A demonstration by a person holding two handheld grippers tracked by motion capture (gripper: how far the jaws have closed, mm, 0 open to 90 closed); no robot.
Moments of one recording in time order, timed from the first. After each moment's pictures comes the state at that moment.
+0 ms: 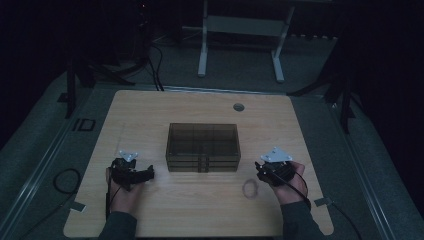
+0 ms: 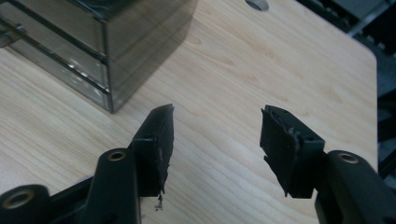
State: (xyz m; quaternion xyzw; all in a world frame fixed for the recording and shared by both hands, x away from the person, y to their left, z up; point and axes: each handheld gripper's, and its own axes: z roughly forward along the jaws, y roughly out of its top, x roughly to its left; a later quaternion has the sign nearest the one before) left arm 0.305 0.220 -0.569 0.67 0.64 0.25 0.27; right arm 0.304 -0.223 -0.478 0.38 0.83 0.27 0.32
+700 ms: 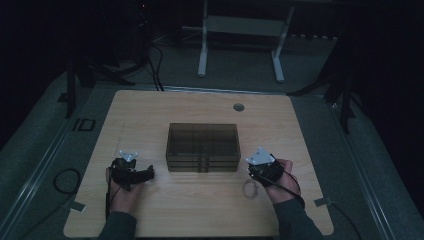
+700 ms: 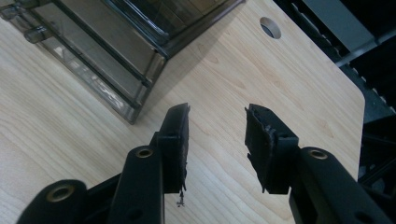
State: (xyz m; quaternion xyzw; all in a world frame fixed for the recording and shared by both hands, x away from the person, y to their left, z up) left arm 0.305 0.220 -0.569 0.67 0.64 0.25 0.27; right arm 0.299 -0.189 -0.470 0.31 0.85 0.23 0.34
